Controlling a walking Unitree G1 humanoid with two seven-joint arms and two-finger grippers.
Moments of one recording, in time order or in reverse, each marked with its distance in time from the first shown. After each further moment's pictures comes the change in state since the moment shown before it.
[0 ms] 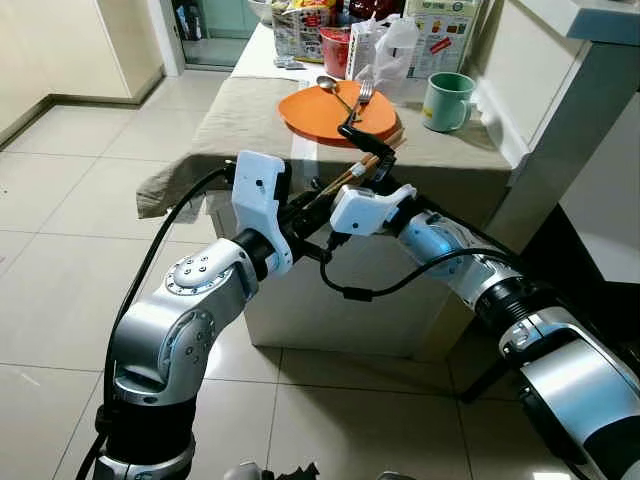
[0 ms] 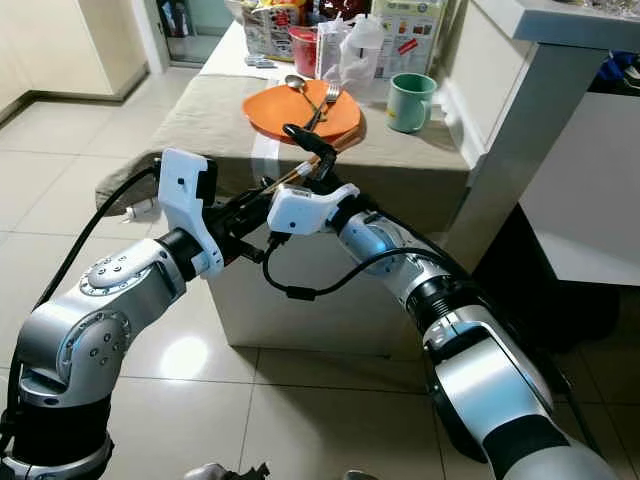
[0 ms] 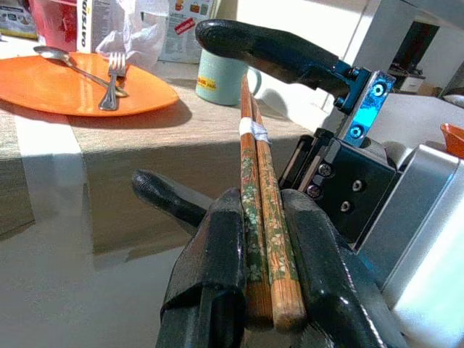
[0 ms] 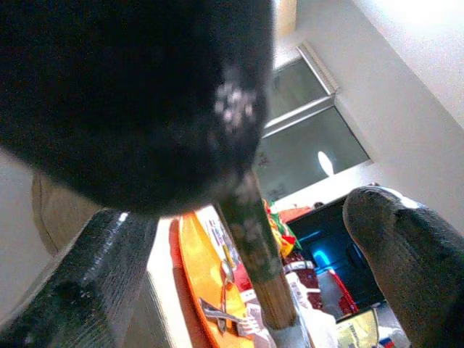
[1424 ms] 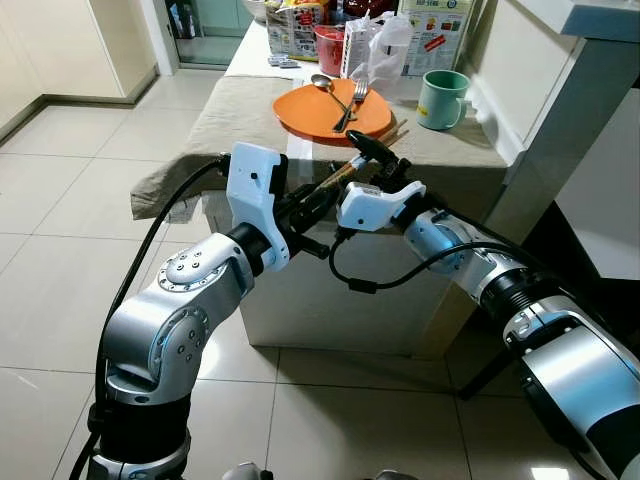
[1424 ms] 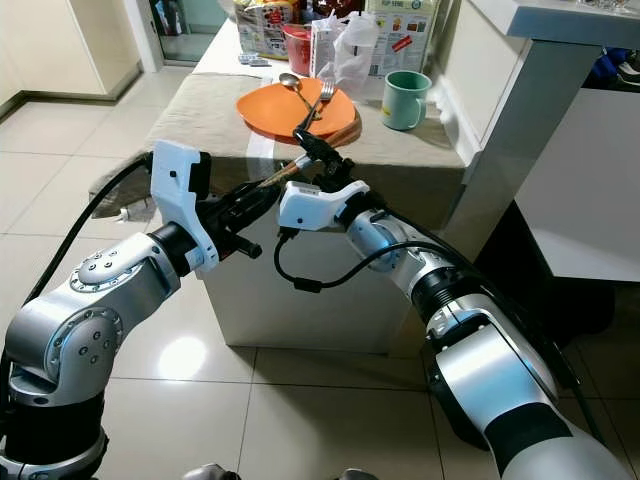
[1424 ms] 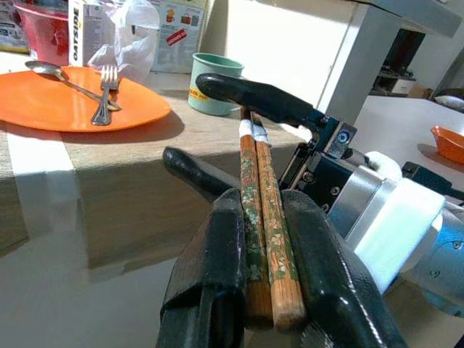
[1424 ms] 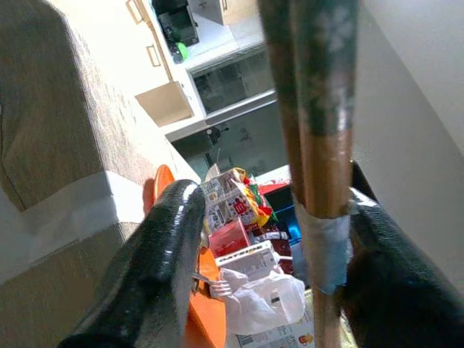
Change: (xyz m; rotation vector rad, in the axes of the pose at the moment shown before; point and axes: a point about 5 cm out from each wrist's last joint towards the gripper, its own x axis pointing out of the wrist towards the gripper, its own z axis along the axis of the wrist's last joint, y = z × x) left arm -0.003 0.000 0.009 0.026 -0.019 -0.007; right arm -0.003 -0.004 -0.013 -0.078 0.055 -0.042
